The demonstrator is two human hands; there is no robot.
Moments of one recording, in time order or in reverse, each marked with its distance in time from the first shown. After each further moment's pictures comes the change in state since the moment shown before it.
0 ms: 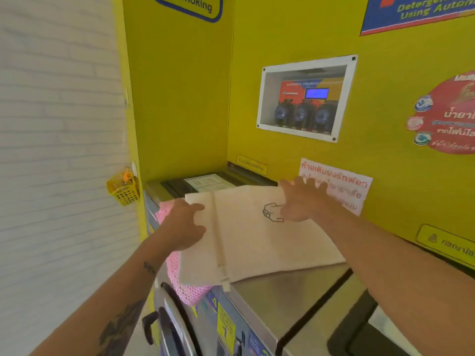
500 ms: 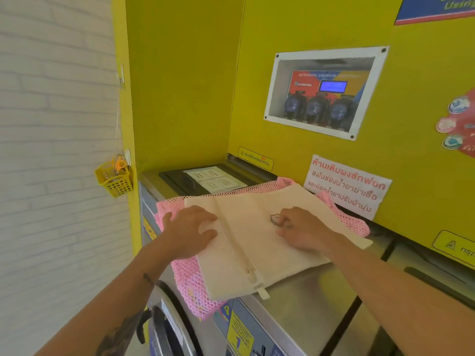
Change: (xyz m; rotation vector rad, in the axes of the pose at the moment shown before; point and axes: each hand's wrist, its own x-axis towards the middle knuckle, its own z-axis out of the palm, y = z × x) left_hand 0.024 -0.047 0.024 0.065 -0.094 0.155; right_hand 0.016 -0.023 0.075 0.388 -0.069 -0.056
